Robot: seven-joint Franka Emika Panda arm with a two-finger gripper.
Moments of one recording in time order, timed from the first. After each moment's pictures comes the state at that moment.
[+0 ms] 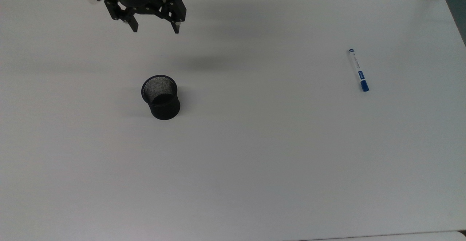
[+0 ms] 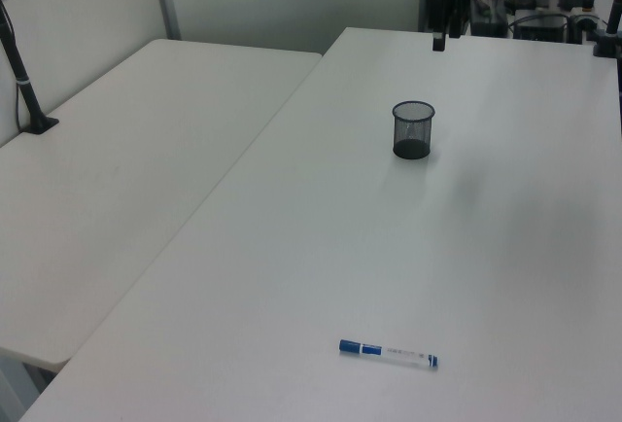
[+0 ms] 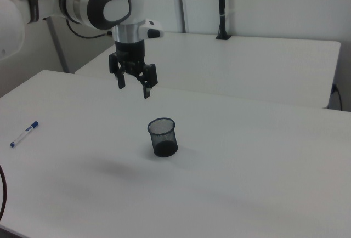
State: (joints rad) arm 0.05 0.18 -0.18 -1.52 0.12 1.65 -0.09
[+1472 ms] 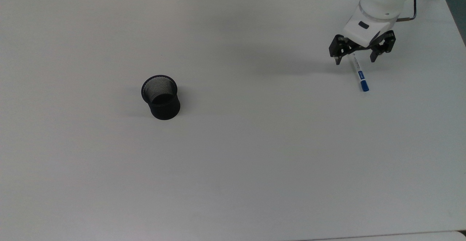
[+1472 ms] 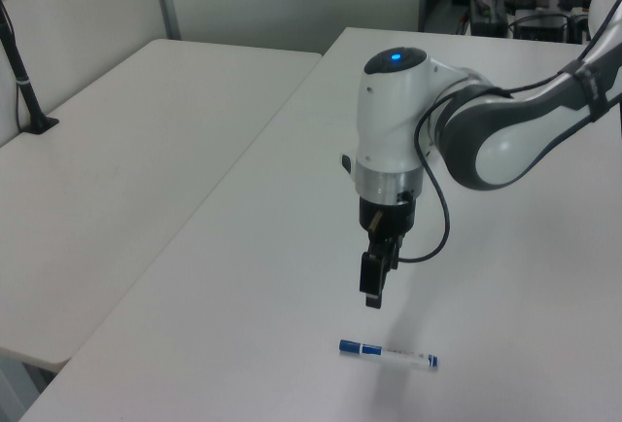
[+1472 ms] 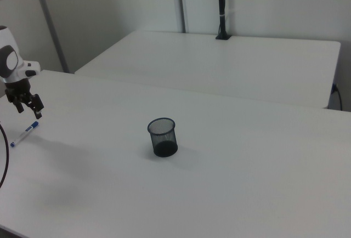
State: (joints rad) arm 0.80 0.50 -0.17 -1.52 0.15 2.09 0.53
